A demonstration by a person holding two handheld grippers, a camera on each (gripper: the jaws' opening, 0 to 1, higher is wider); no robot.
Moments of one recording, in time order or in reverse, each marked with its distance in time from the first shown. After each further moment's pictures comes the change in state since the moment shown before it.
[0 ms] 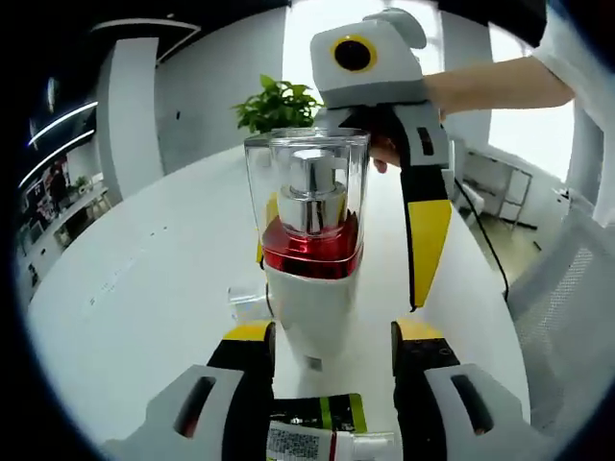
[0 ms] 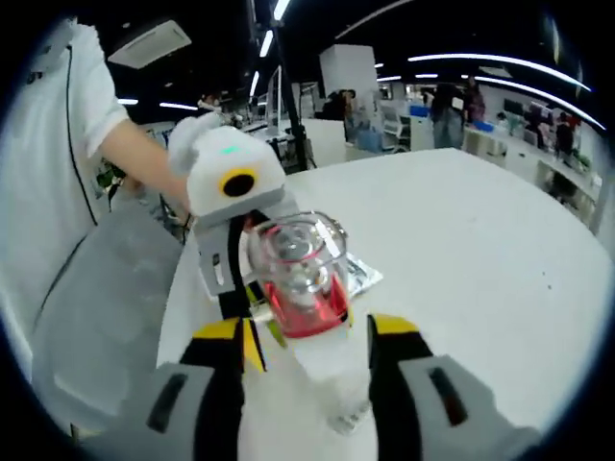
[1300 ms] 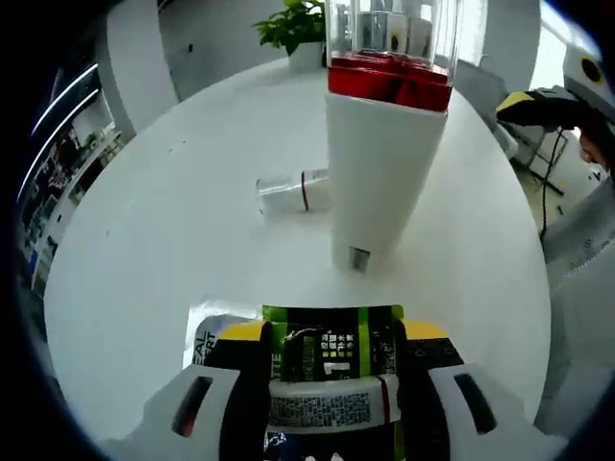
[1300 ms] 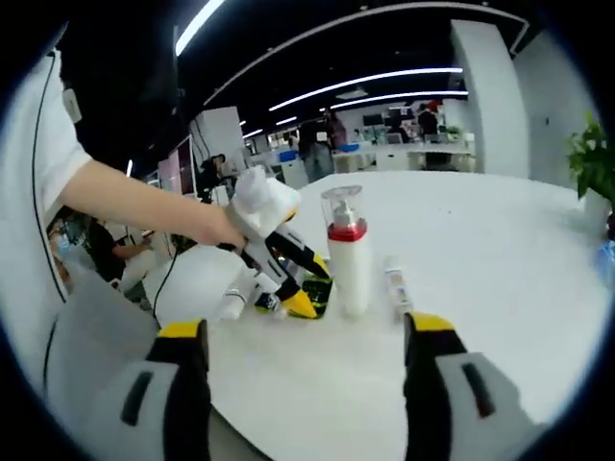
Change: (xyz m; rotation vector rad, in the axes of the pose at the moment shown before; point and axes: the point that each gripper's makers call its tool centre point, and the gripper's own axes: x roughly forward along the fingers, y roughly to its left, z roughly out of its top) left arm -0.017 0.024 -0.069 -0.042 0.375 0.112; right arm -0.059 0.097 -0.026 0.340 -0.272 -0.554
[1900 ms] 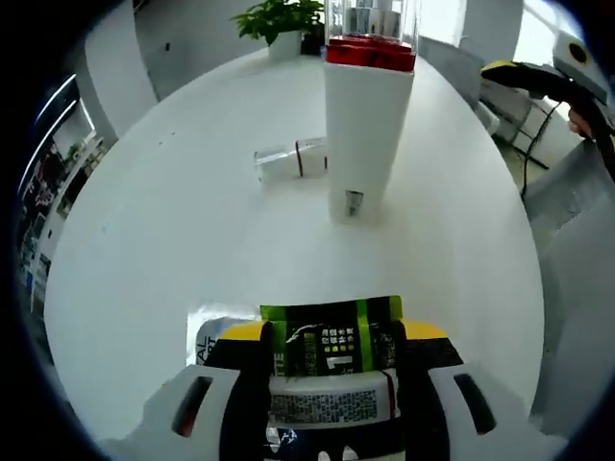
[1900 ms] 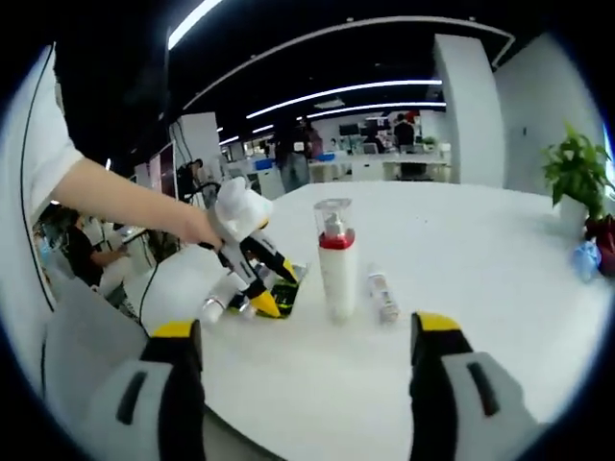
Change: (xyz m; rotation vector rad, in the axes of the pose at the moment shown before) left arm -0.029 0.003 -0.039 0.083 0.069 -0.062; right arm -0.014 0.007 0.008 -0.024 -0.028 -0.118
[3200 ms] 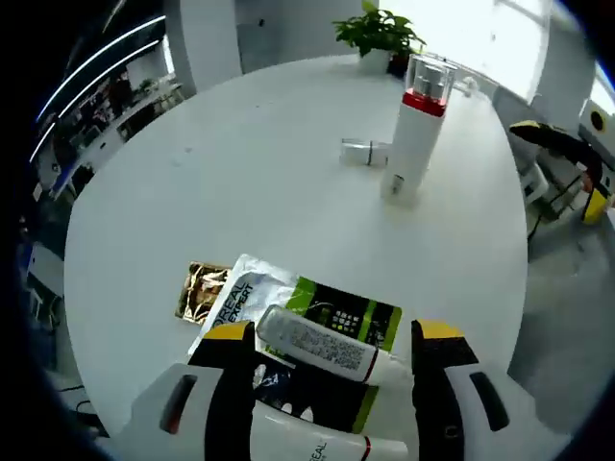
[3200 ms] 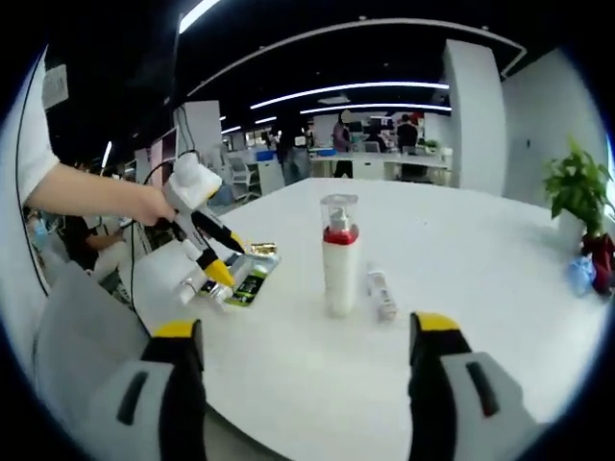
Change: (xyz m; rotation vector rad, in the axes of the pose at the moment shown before) left arm -0.068 0.004 -0.049 -0.423 -0.059 0.216; right arm 0.001 0.001 -0.004 -0.046 0.025 -0.013
